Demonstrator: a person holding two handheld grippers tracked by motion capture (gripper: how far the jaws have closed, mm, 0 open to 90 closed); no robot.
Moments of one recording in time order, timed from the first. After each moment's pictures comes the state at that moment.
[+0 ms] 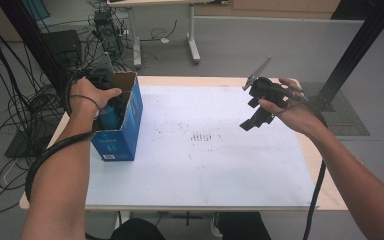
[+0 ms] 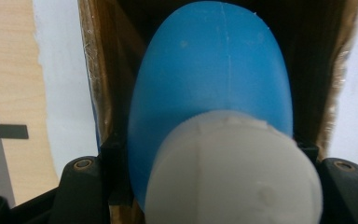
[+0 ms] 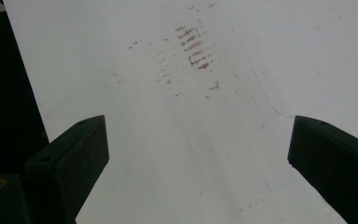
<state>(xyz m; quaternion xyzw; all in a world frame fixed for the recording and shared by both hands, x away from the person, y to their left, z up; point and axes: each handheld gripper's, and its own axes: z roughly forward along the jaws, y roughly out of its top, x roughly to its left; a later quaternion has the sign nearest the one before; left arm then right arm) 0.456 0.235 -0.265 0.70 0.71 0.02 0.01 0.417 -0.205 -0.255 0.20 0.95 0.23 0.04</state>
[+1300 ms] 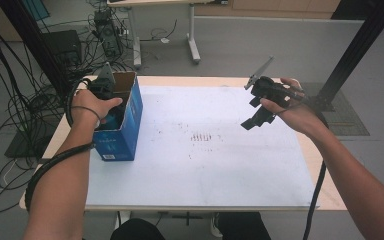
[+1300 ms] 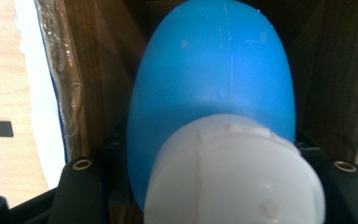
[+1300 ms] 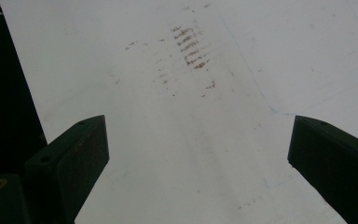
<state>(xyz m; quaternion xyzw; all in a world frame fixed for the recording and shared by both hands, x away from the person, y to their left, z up) 0.446 0.233 -0.281 0.70 0.71 0.01 0.01 0.418 -0.210 -0.254 0.20 0.95 0.23 0.04</state>
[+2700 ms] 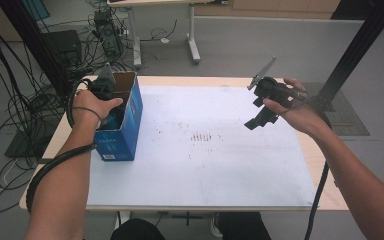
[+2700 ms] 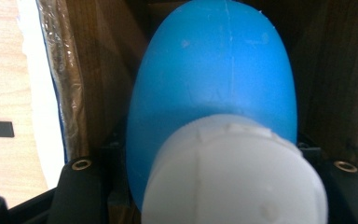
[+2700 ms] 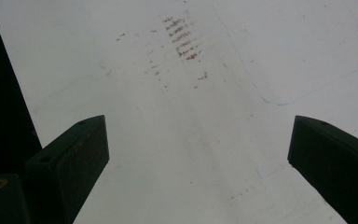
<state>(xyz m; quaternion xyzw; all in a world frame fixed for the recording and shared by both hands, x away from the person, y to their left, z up) 0.445 0.233 -0.282 0.70 0.72 0.02 0.01 0.419 -0.217 -0.255 0.21 0.95 0.22 0.05</state>
